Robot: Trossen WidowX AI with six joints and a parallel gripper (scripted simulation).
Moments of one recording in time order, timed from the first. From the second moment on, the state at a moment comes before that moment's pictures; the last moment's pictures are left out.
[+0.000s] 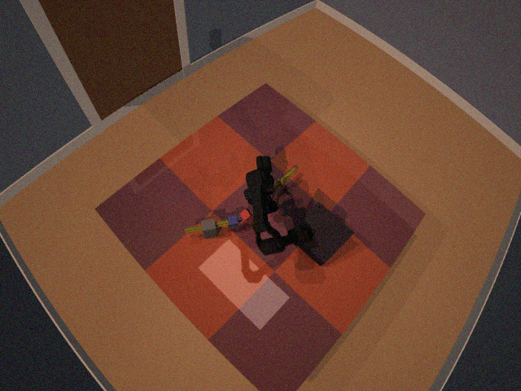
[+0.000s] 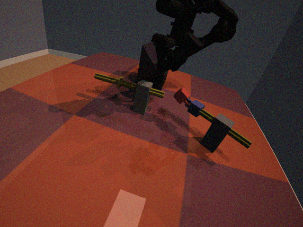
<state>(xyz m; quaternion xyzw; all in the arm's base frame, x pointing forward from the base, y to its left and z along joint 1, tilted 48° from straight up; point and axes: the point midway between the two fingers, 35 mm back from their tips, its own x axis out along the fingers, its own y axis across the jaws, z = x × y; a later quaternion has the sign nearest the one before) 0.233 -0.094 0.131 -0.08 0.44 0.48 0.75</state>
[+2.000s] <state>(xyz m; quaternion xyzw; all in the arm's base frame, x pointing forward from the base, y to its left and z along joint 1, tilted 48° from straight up) 0.267 0.019 0.120 -0.24 0.40 0.55 0.69</state>
